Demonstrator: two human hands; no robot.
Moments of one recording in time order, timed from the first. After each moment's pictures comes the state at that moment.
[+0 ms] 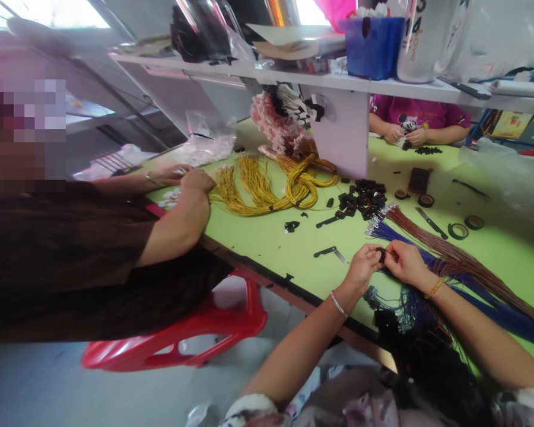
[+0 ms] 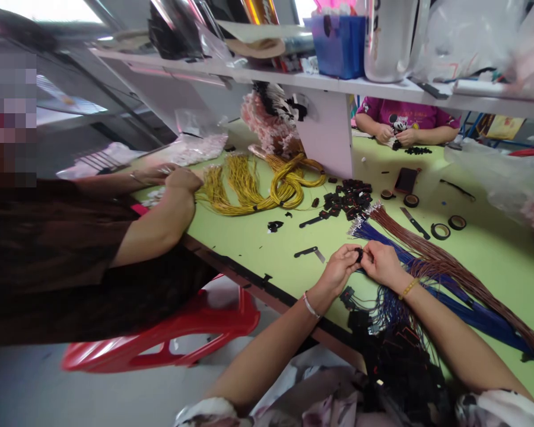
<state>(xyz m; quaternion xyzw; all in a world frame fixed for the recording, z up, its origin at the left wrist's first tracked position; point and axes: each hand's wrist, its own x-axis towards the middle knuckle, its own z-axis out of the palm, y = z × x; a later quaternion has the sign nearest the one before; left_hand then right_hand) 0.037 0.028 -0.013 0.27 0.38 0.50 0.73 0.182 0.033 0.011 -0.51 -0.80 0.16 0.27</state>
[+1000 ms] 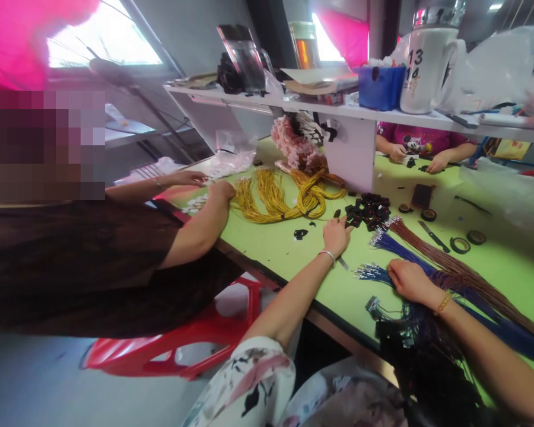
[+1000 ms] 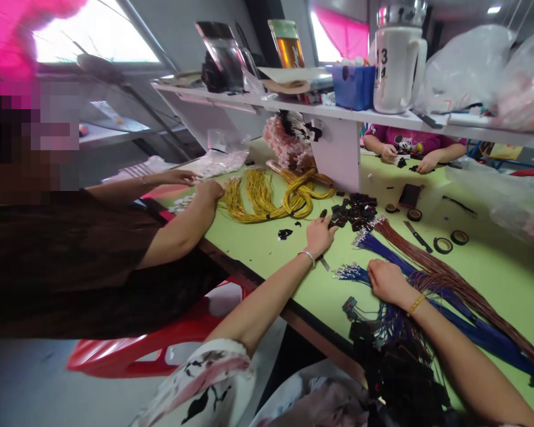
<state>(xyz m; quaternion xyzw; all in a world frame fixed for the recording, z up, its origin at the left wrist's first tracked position) -0.042 0.150 -0.012 0.67 0.69 0.24 0.08 0.188 0.025 0.023 -0.51 -0.85 0.12 0.05</state>
